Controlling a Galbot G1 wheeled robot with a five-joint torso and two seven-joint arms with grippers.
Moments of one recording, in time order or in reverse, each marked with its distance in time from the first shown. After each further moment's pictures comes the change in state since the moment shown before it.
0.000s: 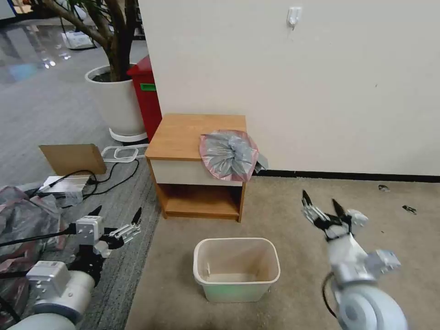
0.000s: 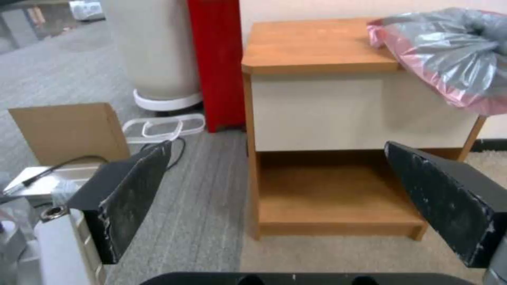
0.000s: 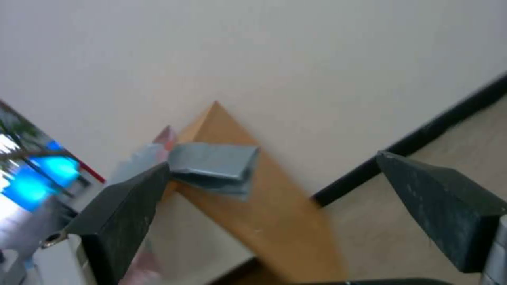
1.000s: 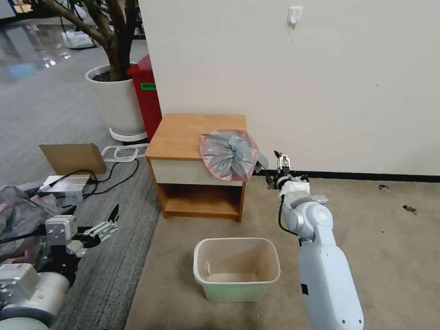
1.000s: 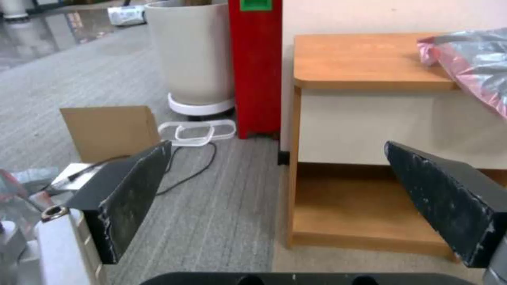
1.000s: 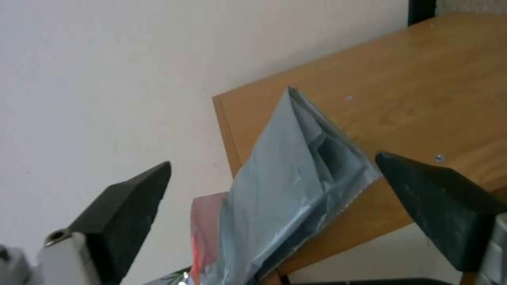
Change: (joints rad) left arm 0.052 -0.001 -0.159 0.004 -0.107 -0.036 0.000; right arm 0.491 0.154 -0.004 -0.420 0.984 0.096 0.301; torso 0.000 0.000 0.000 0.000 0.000
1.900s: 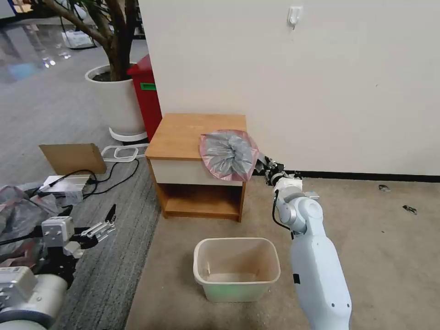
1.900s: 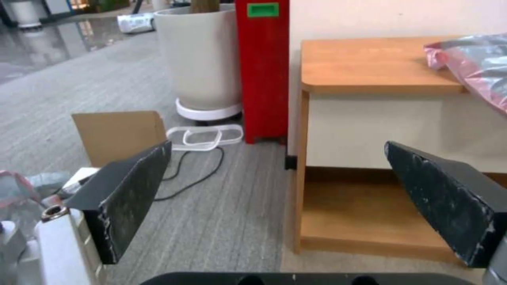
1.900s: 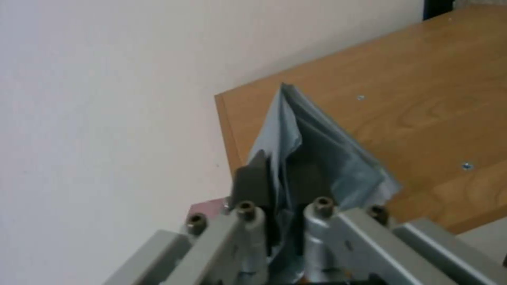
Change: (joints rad) left arm 0.009 -0.017 -0.001 0.000 0.030 -0.024 0.000; right arm 0.043 0.013 -0.006 -0.076 -0.019 -0.008 -0.058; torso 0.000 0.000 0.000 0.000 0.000
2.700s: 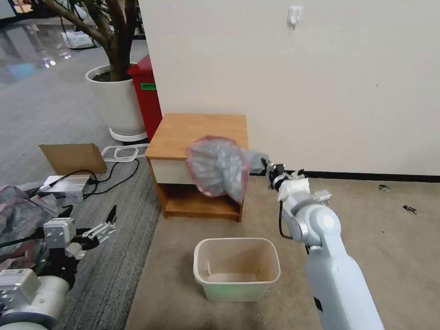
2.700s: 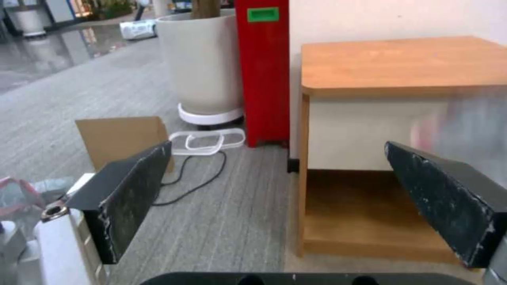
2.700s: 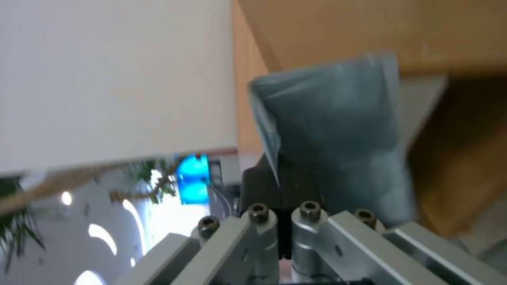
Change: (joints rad) left arm 0.001 -0.008 0.011 0.000 0.034 -0.015 0.003; right arm -0.223 -0.219 -0.202 0.431 -0.025 -0.019 0.148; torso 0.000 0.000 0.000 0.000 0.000
